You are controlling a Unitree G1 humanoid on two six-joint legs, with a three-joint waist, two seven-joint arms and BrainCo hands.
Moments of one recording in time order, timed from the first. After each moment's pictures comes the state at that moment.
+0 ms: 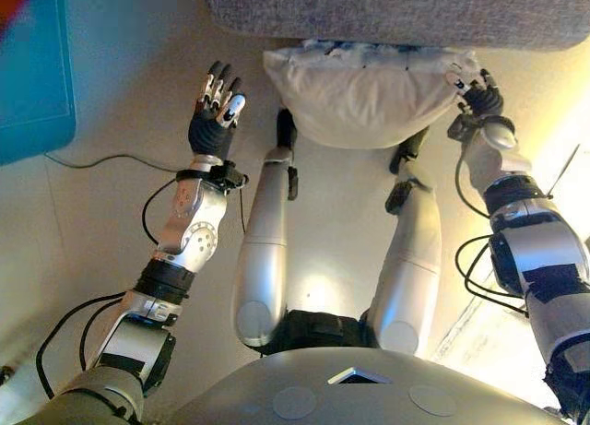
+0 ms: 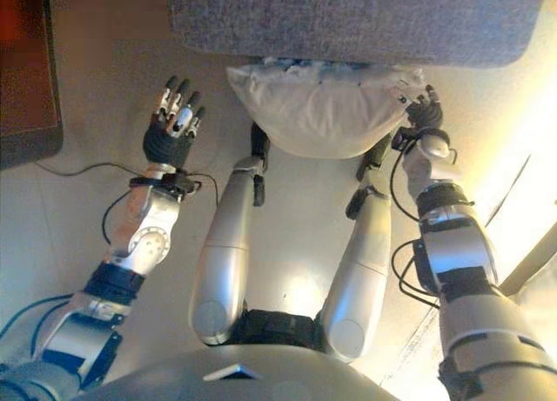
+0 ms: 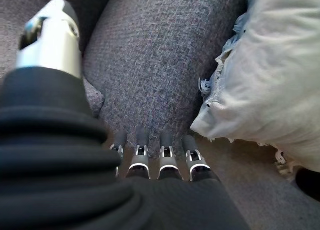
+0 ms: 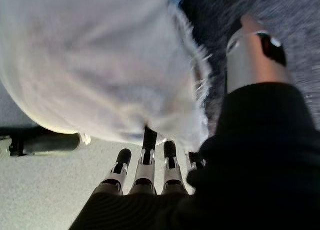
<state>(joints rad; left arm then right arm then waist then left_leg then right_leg) -0.27 0.43 -0.32 0.13 -0.88 -0.26 0.12 -0.85 -0.52 0.21 1.11 0.74 -0.02 -0.13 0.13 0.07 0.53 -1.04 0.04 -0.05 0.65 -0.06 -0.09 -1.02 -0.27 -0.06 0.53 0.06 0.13</state>
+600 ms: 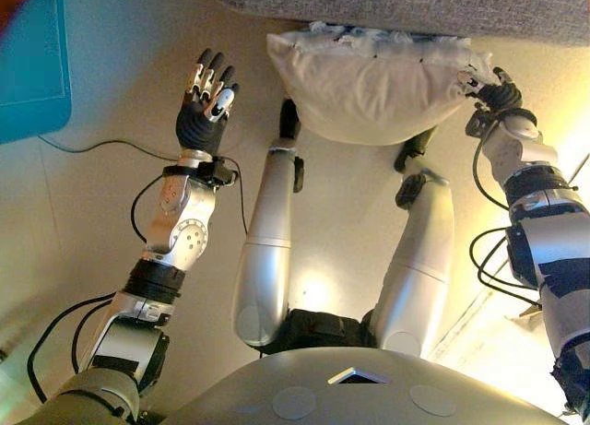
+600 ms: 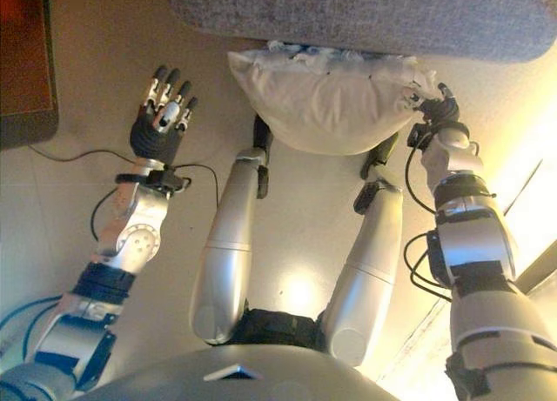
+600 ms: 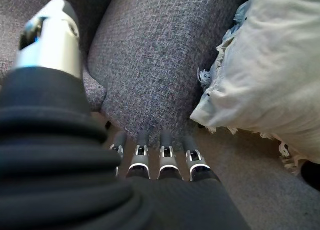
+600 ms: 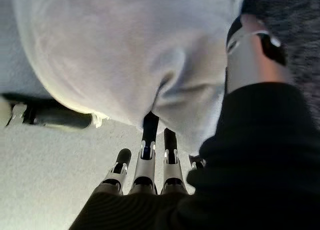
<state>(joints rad) -0.26 0.46 -0.27 0.09 -0.89 -0.25 0.06 -0.88 -0.57 0.21 1.18 0.59 0.07 -0.12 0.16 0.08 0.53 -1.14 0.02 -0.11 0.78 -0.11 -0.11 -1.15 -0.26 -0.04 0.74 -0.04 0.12</state>
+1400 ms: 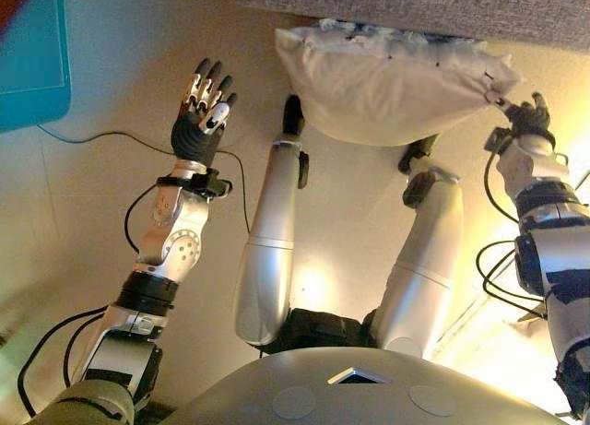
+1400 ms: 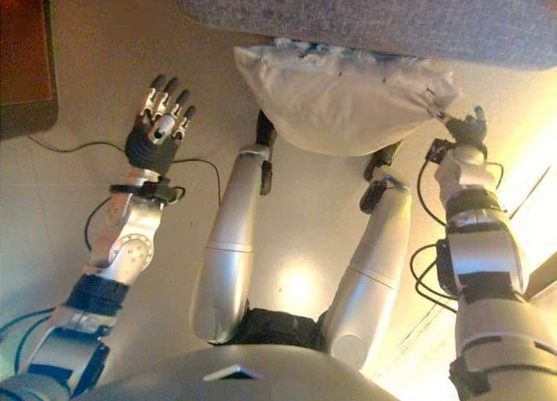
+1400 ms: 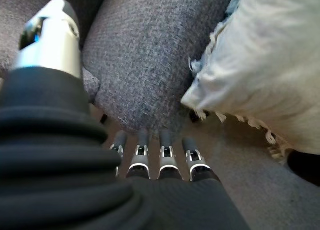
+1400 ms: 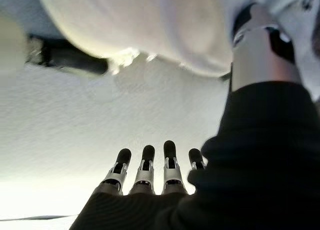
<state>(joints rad) -0.16 0.50 -0.25 0.06 -0.92 -0.26 -0.01 -0.73 -0.62 0.09 1.18 0.58 0.04 -0.30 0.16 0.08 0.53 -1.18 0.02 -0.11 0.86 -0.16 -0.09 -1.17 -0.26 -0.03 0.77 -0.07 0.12</state>
